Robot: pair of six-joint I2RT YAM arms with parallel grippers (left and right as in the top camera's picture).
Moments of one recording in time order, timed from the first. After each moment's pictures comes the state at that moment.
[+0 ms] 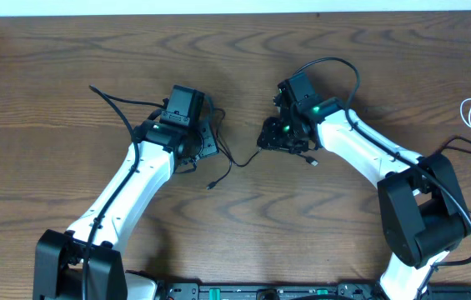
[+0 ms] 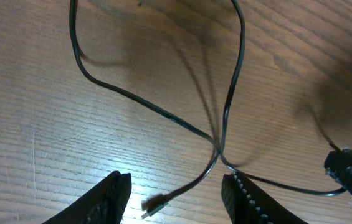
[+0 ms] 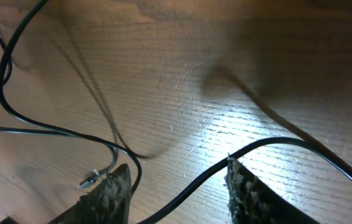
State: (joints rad) left arm -0.31 1.53 1.05 -0.71 0.04 -0.59; right arm 0.48 1.91 1.28 -0.58 -0.36 0.58
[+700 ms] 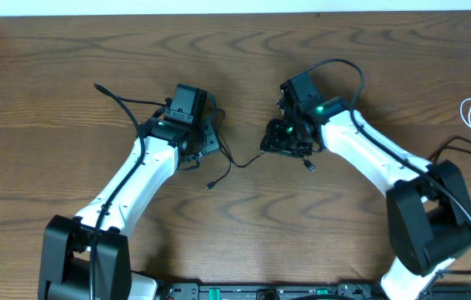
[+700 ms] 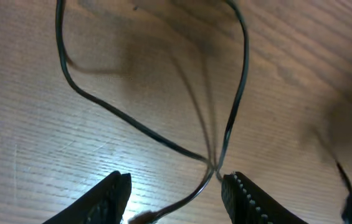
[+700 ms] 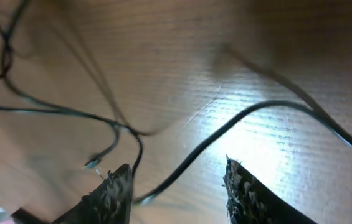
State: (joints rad) left arm -0.31 1.58 1.05 -0.65 0.05 -0.63; right arm 0.48 1.86 1.28 -0.68 -0.37 0.62
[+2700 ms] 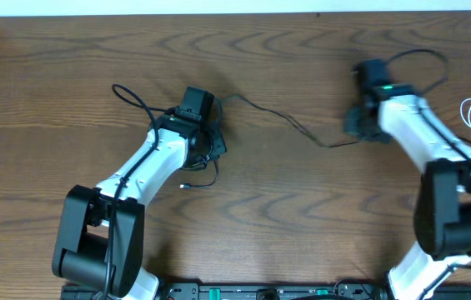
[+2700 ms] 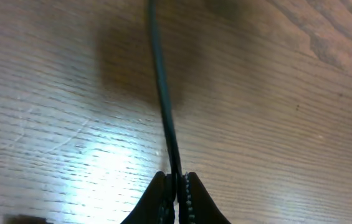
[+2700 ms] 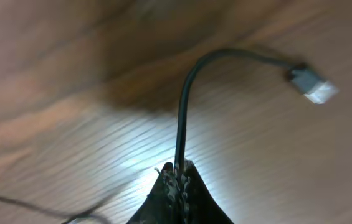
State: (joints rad) left arm -0.33 1.71 1.05 -0.63 0.13 -0.66; right arm 0.09 1.86 1.28 -0.77 0.18 0.52
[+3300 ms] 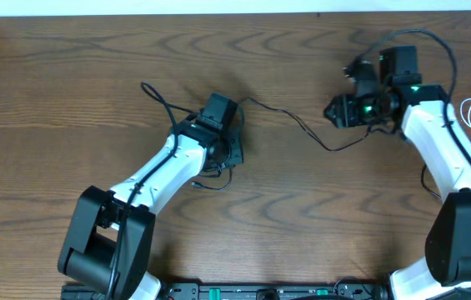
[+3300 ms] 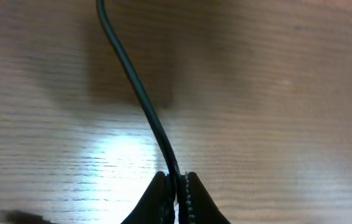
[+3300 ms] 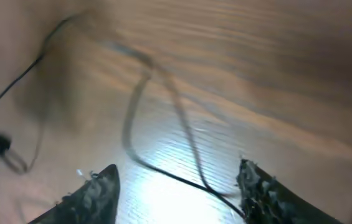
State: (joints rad) left arm -0.46 1.71 1.05 -0.62 0.13 -0.57; right arm 0.08 1.73 1.28 -0.69 -0.43 -0.11
